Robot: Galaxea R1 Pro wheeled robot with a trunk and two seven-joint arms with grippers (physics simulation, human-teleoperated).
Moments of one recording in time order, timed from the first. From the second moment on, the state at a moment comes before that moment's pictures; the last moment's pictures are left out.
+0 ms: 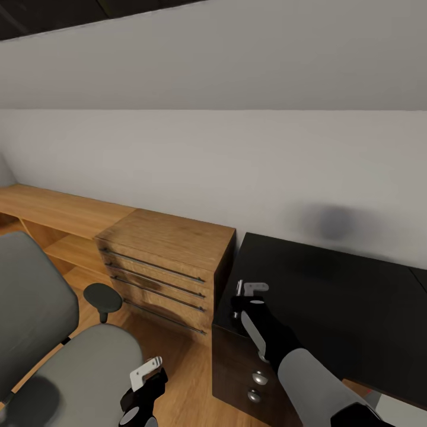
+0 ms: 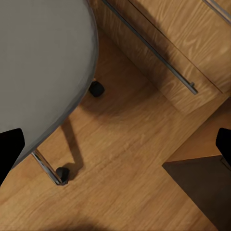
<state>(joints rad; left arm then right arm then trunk) -0.15 -0.07 -0.26 -1.01 0.54 0.04 0.56 -0.74 0.17 0.27 -0.62 -0.23 0.37 -0.33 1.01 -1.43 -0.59</state>
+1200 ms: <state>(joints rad) -0.15 -0.07 -0.26 -1.01 0.54 0.04 0.56 -0.74 0.17 0.25 -0.66 -0.25 0.47 -0.33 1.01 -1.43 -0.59</state>
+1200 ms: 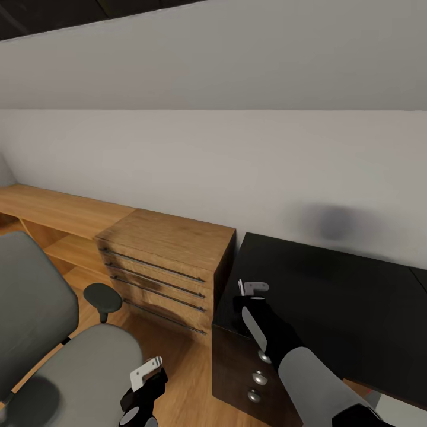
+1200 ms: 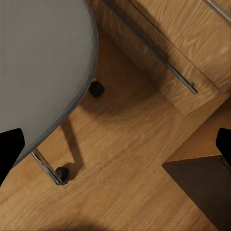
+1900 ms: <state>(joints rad) -0.15 -0.07 -0.26 -1.01 0.54 0.04 0.56 -0.74 0.17 0.25 -0.64 -0.25 0.48 -0.33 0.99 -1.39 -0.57</state>
